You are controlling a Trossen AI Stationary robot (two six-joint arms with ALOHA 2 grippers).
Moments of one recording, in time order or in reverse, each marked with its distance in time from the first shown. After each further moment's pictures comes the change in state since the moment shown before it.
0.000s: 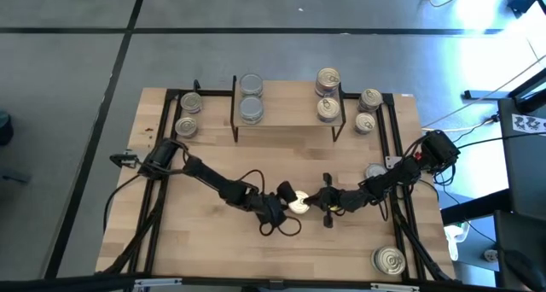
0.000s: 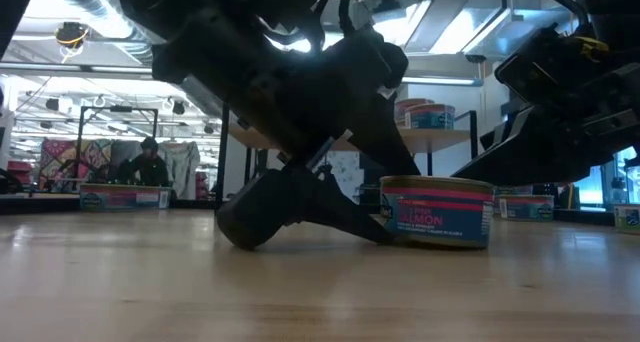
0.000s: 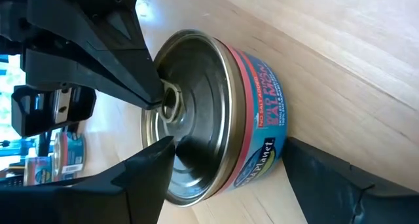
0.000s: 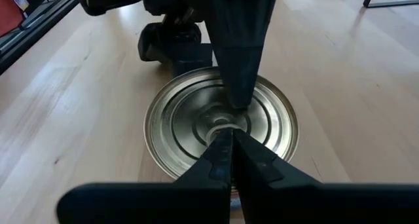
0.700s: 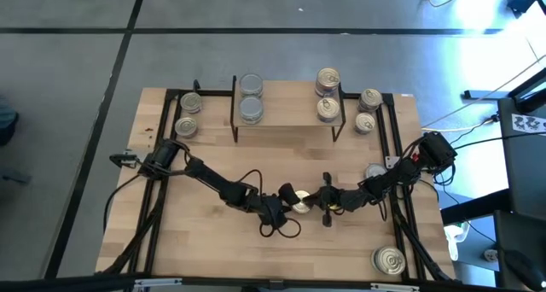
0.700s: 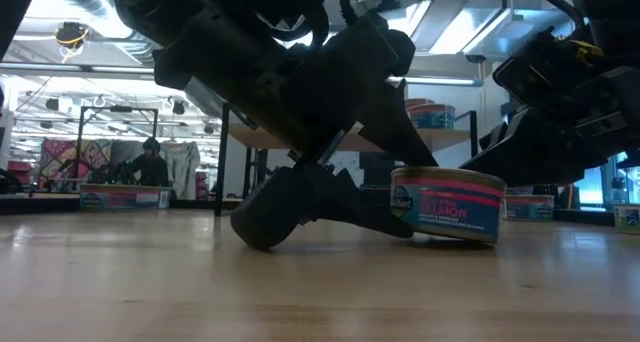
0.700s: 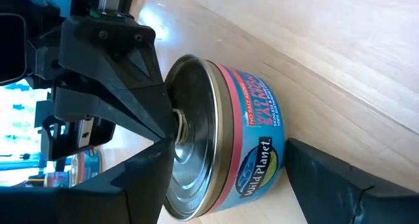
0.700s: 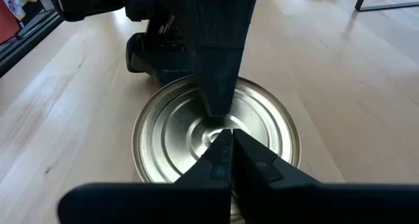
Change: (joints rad) left arm -0.002 0.006 -0.005 0.121 0.001 0.063; right arm 0.000 0.040 0.000 0.061 0.010 0.005
